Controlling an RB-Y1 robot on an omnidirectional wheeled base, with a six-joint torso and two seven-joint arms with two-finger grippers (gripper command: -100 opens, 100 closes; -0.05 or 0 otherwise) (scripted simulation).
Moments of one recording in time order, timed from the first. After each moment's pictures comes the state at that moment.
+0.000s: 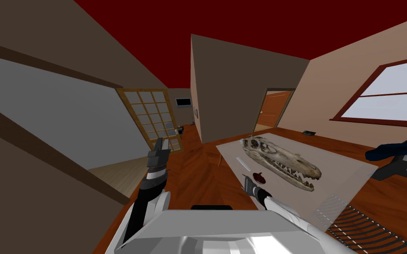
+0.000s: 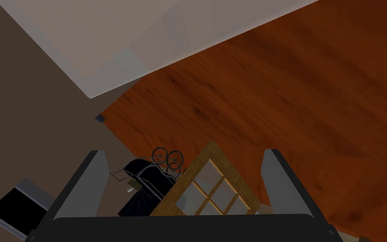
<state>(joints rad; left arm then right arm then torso) 0.52 0.01 -0.02 -2.37 -0.10 -0.54 -0.01 0.04 -0.72 0.67 -1.13 1.89 0.04 -0.10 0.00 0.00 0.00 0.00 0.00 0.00</state>
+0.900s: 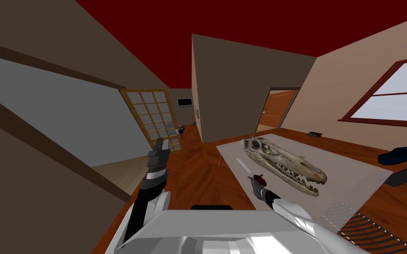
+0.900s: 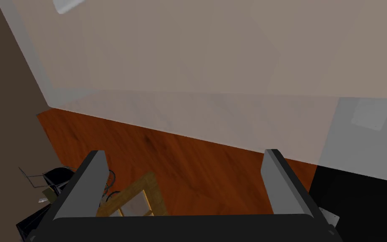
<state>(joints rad) 0.52 0.01 -0.02 -2.37 -0.10 -0.54 -0.01 0.00 -0.76 0.72 -0.98 2.14 0.06 -0.05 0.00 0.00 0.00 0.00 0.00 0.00</state>
